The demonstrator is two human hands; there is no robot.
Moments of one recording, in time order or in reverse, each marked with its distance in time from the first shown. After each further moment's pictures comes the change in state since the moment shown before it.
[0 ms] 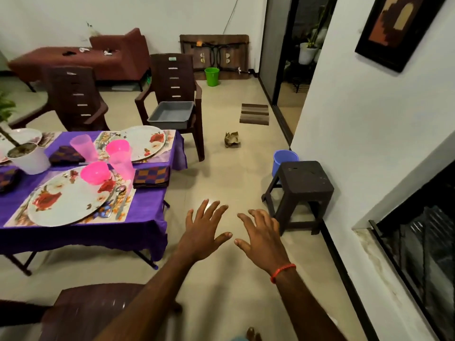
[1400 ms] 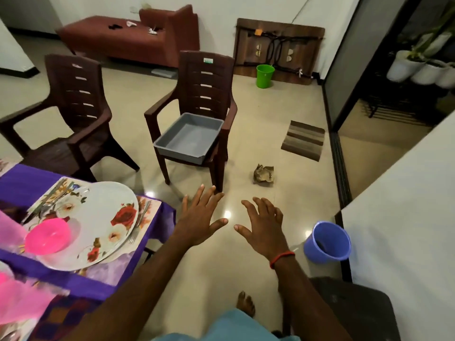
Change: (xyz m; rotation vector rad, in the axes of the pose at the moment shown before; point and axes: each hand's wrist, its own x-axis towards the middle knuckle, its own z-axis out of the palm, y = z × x) left_hand 0.592 -0.228 -0.038 0.024 0.049 -0.293; right_hand 0.676 0.147 0.043 0.066 -0.120 -0.220
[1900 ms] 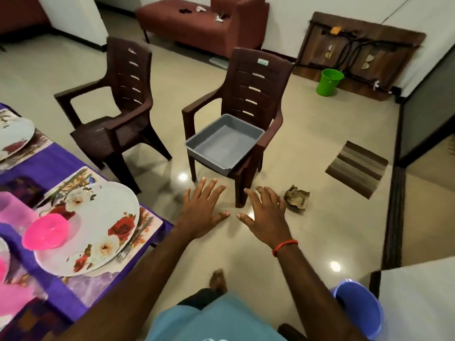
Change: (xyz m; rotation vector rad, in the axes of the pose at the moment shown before) left_hand 0.136 -0.043 -0.020 -0.037 0.078 -0.296; right_hand 0.219 0.026 -0.012 -0.014 -0.079 -0.288
